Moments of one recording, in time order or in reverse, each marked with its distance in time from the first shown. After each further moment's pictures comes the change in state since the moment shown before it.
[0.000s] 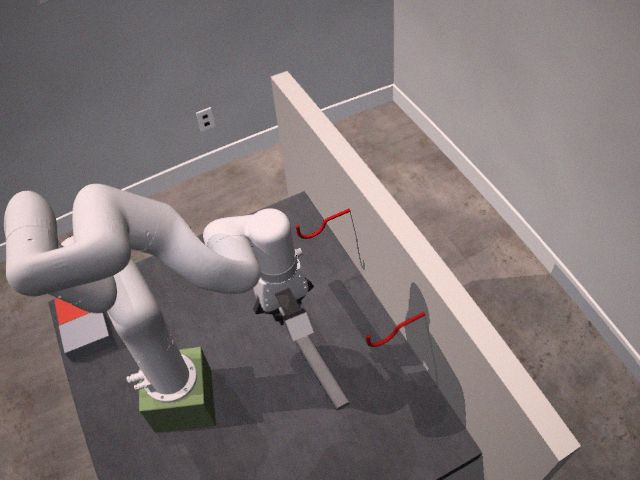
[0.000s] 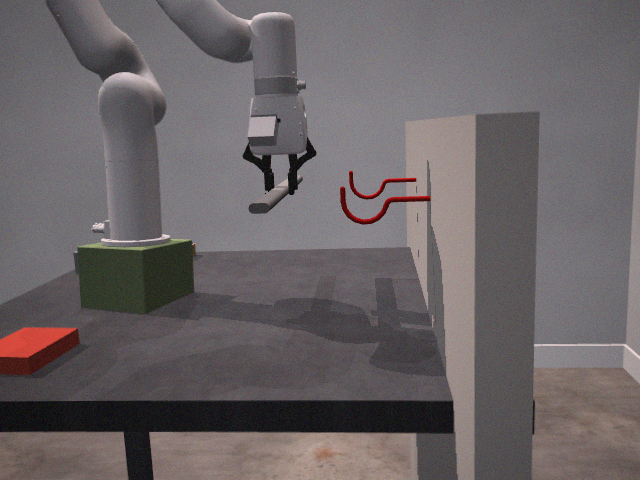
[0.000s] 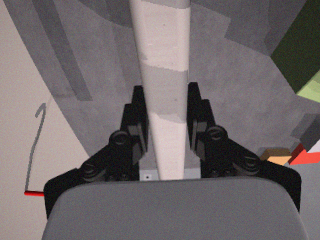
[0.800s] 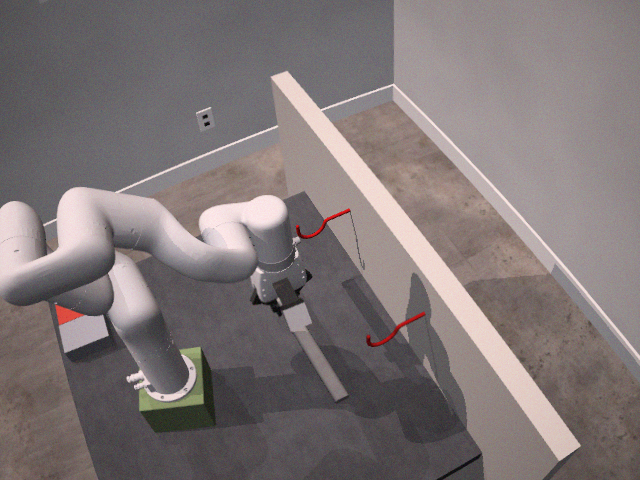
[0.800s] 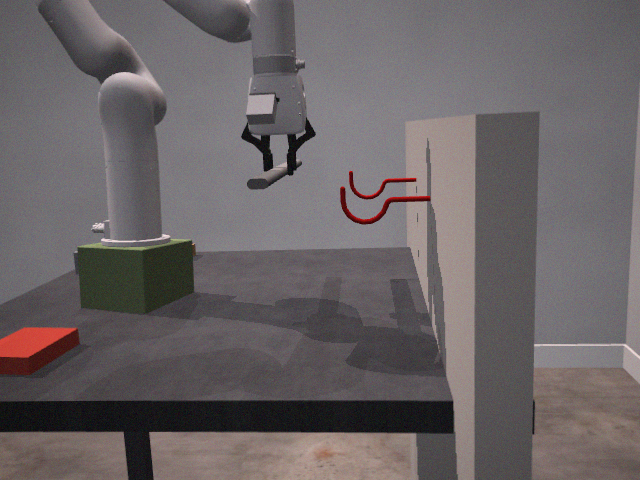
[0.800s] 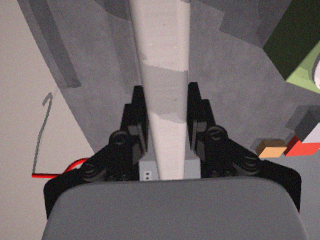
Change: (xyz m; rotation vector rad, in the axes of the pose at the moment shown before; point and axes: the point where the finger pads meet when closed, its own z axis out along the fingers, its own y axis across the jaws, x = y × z) arm 0.000 0.000 -0.034 -0.001 0.000 0.000
